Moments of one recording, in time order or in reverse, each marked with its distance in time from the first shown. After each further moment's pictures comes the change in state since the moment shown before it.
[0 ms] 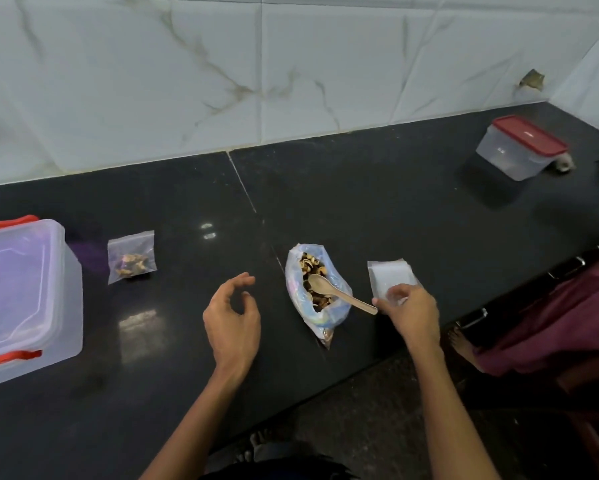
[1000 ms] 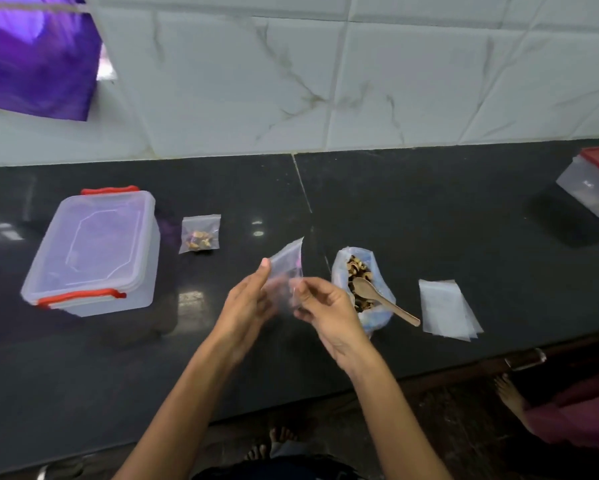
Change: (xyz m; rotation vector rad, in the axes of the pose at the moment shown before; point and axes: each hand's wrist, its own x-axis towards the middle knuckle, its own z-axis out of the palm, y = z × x) left_hand 0.007 0.015 -0.059 -0.585 -0.381 -0.541; right_hand -0.119 -0.125 0.044 0.961 -0.850 -0.122
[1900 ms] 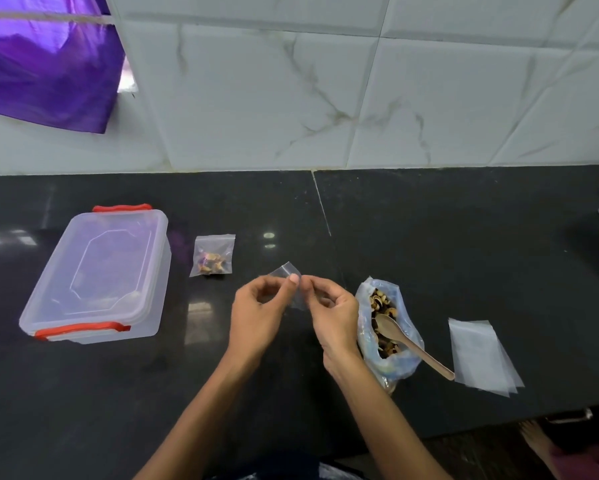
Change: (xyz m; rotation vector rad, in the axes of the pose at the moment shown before) left_hand 0.030 0.022 0.004 0.389 0.234 0.399; right_hand 0.062 0.001 0.026 -0.118 0.268 -0.157
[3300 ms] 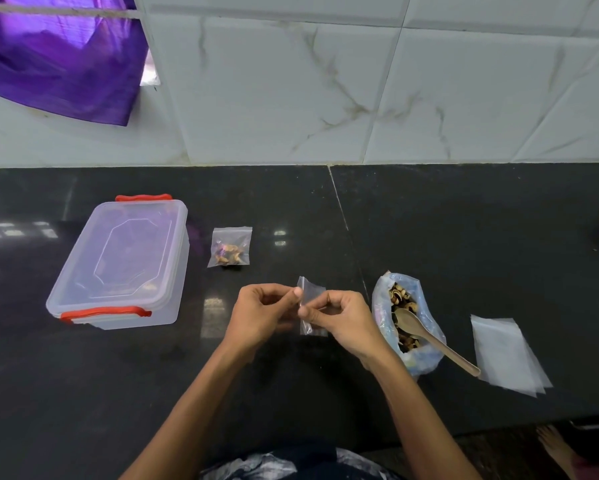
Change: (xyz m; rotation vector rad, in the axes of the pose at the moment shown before) left_hand -0.002 -0.007 -0.031 -0.058 -0.193 -0.195; right_hand 0.003 0.010 -0.019 -0.249 -0.454 0.019
